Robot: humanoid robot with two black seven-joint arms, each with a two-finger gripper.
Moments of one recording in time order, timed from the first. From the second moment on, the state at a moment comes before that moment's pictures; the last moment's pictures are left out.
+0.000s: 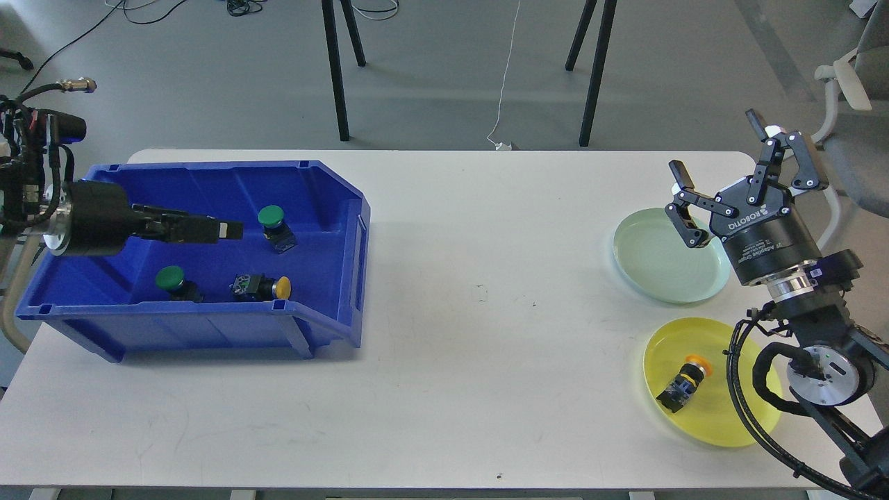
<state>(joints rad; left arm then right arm) -1.21 1.03 0.10 -1.20 1.36 -0.49 -0.49 0.21 -0.53 1.04 1.41 -0.26 0.23 0.49</state>
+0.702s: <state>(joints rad) -1.21 0.90 0.21 -0.98 1.53 -0.49 -0.49 0.20 -0.53 1.04 1.42 -0.26 0.23 0.49</state>
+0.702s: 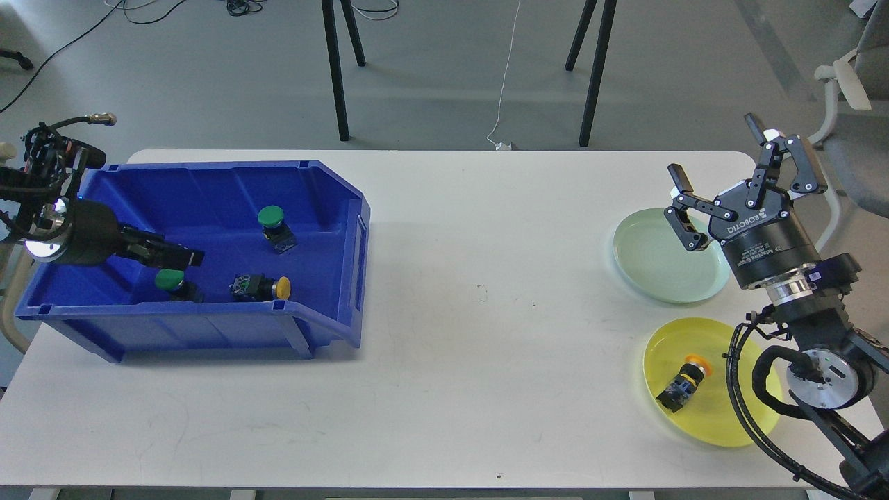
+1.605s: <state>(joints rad) -1.19 0.89 0.24 -0.96 1.52 -0.49 -0.49 0.20 -0.53 1.04 1.42 -0.26 0.23 0.49</state>
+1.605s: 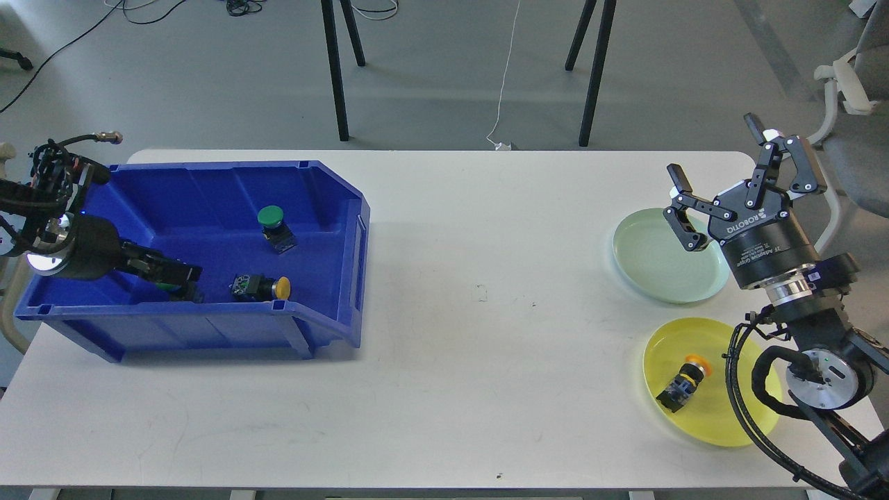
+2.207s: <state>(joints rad) -1.18 0.85 0.24 -0.90 1.52 -0.49 -0.49 0.19 -0.53 1.04 1.42 -0.26 0.23 0.49</state>
